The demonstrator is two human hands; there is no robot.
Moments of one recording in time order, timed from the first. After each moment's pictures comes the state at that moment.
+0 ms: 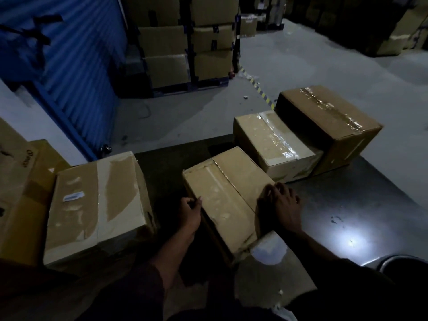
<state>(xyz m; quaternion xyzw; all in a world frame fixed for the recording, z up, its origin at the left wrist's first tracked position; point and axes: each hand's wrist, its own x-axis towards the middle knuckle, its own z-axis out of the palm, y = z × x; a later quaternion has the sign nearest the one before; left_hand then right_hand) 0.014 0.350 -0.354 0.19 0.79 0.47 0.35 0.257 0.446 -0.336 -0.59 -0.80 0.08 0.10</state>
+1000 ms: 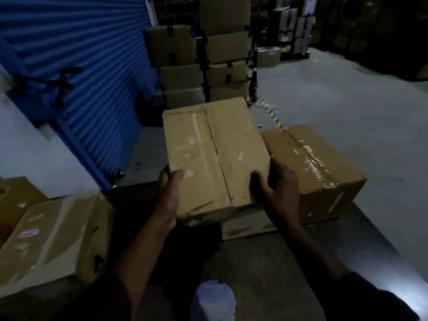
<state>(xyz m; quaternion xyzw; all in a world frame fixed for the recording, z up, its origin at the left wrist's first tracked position) 0.140 0.505 -0.170 0.21 0.66 0.67 0.27 0.343 0.629 -0.199 -0.43 -0.74 0.25 0.45</state>
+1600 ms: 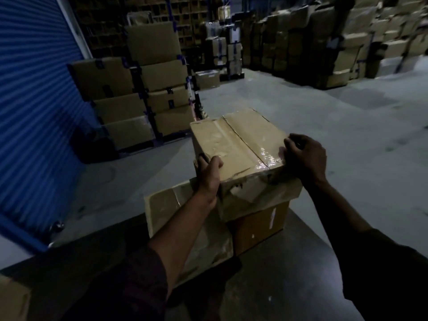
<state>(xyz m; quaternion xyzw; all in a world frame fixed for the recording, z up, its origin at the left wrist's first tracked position) 0.312 0.729 -0.132 0.36 0.61 0.58 0.41 0.528 0.819 -0.127 -0.59 -0.62 0.17 0.49</state>
